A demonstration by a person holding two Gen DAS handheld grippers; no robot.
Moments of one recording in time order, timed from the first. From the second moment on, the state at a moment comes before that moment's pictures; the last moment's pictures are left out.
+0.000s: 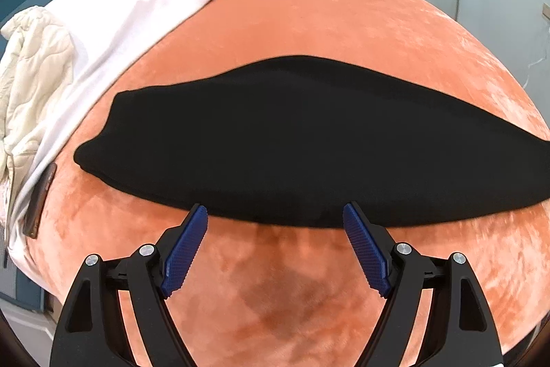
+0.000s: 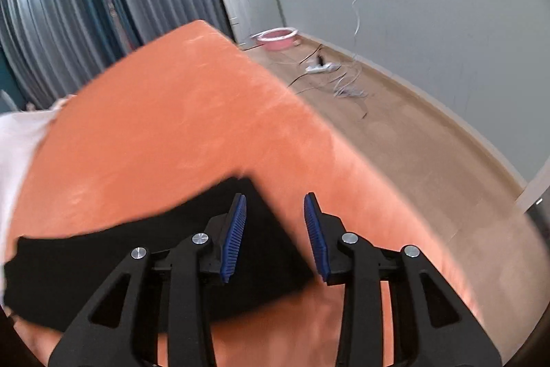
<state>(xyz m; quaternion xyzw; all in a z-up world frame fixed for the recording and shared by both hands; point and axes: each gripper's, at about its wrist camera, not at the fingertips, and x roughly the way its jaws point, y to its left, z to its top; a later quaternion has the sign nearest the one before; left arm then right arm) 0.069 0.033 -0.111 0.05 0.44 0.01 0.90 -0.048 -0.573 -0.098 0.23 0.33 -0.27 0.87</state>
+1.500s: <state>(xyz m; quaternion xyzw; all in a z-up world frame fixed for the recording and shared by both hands) 0.057 0.061 -0.122 0.07 0.42 0.07 0.90 -0.004 -0.584 -0.152 0.40 0.27 -0.26 0.84</state>
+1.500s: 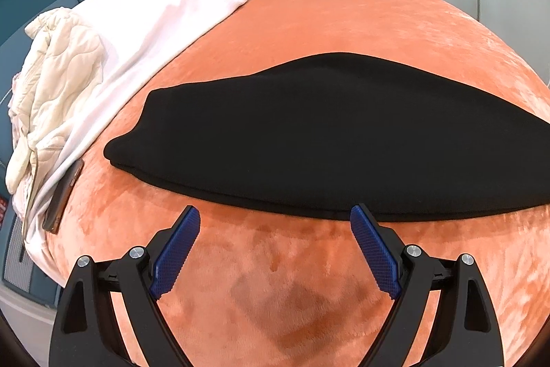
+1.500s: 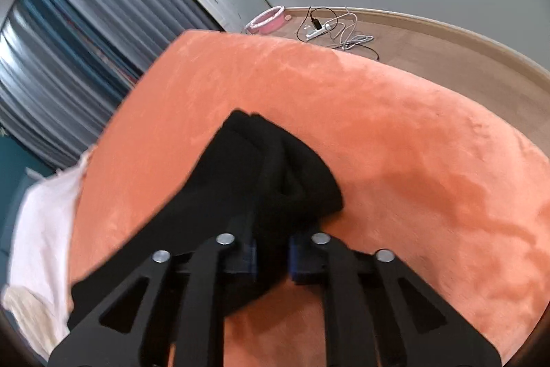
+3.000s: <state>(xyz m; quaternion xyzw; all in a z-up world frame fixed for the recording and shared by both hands) 0.034 0.176 -0.106 0.03 0.42 0.05 0.91 0.201 -0.101 -0.121 0.03 0.42 0.02 0.91</state>
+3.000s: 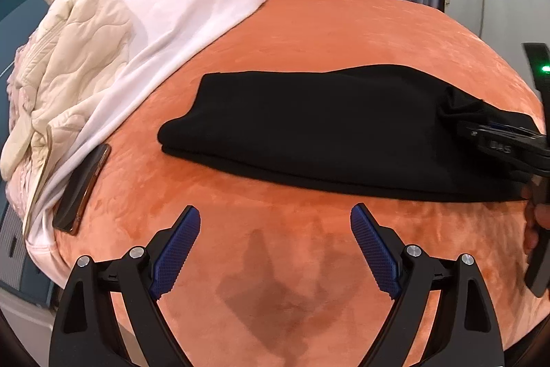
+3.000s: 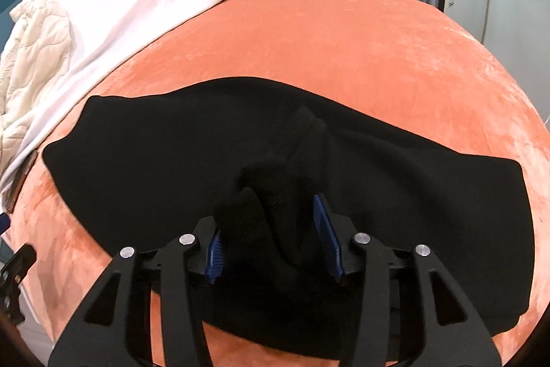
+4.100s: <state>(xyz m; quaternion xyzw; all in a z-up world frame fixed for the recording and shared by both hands) 0.025 0.130 -0.099 0.06 0.43 0.00 0.90 0.178 -0.147 -0.100 0.04 0.39 -0.03 0.92</state>
